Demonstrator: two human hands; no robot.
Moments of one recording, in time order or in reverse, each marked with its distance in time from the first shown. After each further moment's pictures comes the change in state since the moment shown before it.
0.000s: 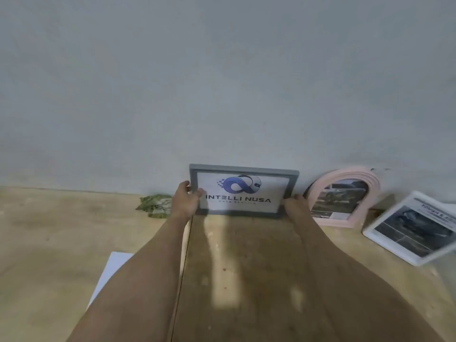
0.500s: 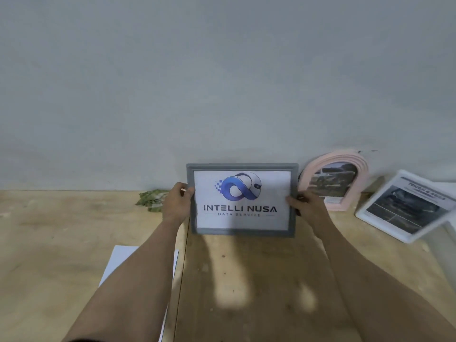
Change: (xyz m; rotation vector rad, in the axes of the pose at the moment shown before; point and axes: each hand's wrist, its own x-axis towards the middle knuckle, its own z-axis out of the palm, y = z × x) left_hand -0.034 -0.010 -0.009 0.258 0.083 0.135; right_hand -0.049 0.034 -0.059 0.132 -0.089 -0.302
